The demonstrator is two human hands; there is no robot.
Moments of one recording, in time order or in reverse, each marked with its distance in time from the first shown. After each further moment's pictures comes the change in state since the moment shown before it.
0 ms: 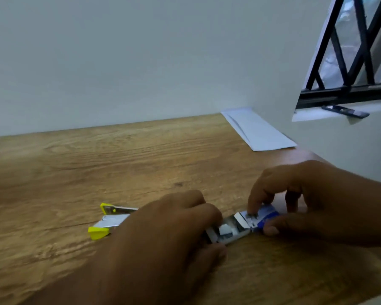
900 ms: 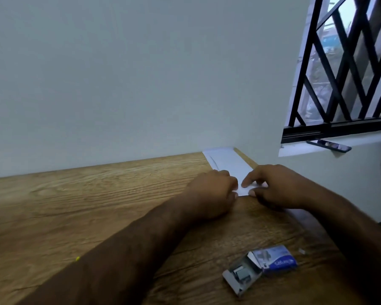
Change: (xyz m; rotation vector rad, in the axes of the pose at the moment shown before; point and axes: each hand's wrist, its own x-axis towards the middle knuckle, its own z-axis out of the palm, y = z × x) left_hand 0.207 -0.027 0.042 0.151 0.008 0.033; right_hand 0.080 0.103 -0.024 -0.132 0.291 0.391
